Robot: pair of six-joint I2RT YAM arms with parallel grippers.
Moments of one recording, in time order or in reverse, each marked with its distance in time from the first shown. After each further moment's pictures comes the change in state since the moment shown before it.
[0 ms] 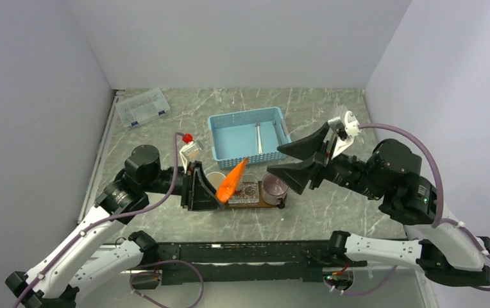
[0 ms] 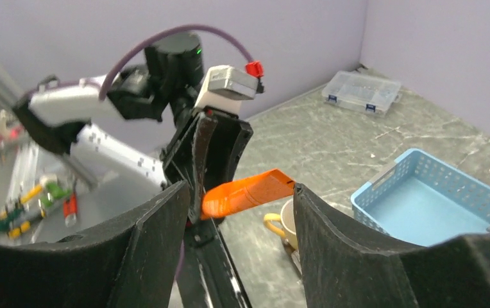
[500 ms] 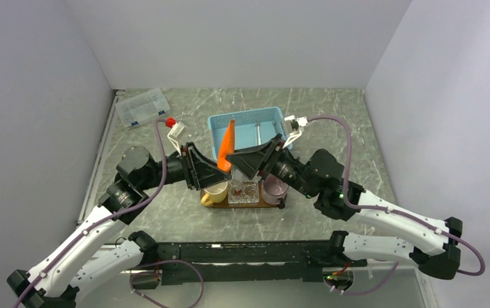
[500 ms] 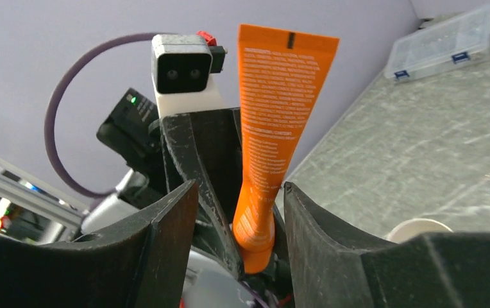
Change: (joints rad) left arm -0.001 0.003 -0.037 0.333 -0.273 -0.219; right arm 0.000 0.143 -0.428 0.686 0.108 0.537
